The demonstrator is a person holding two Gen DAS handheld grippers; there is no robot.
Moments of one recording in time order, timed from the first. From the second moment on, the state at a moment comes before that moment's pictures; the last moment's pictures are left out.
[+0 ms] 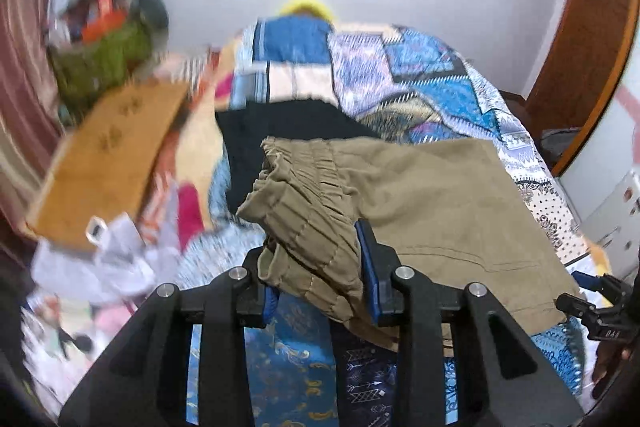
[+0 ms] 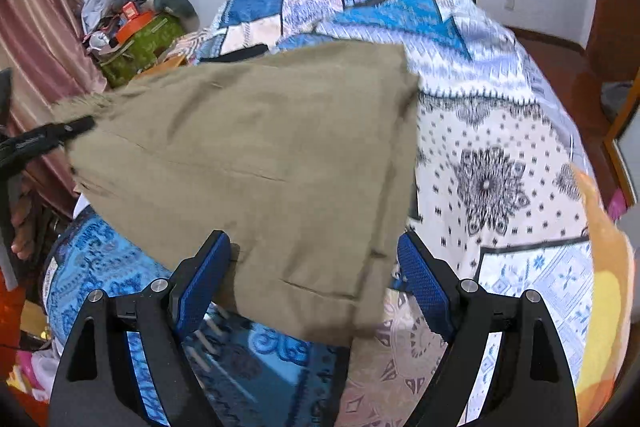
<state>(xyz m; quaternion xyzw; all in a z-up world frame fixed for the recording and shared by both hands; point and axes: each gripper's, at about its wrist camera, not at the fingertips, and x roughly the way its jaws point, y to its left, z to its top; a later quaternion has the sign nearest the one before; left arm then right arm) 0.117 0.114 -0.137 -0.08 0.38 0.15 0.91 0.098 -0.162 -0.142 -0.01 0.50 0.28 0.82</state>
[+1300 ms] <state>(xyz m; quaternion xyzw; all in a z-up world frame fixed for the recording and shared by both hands) 0.217 -0.041 -0.090 -0.14 0.40 -0.18 0.89 0.093 -0.166 -0.143 0.00 0.48 0.29 0.83</state>
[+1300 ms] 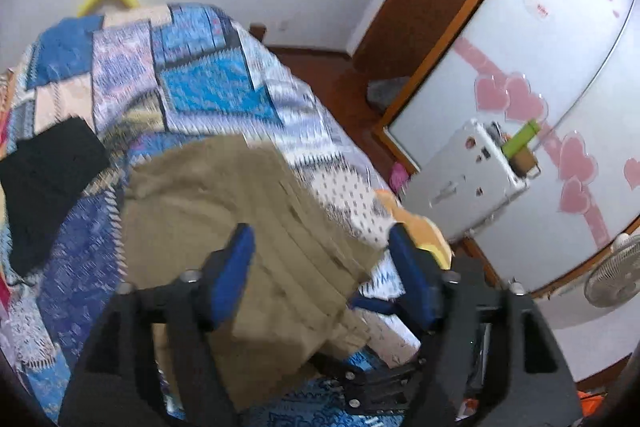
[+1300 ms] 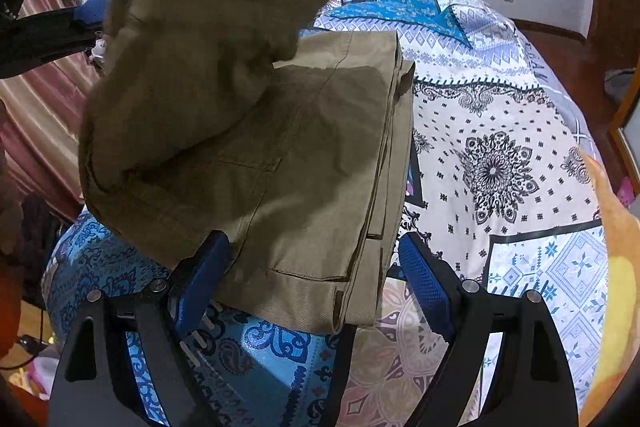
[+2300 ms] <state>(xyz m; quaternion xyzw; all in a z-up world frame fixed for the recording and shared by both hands) 0.344 0.049 -0.250 0.00 0.54 0.04 0.84 0.096 -0.184 -0.138 0.00 0.49 0.26 0.83</state>
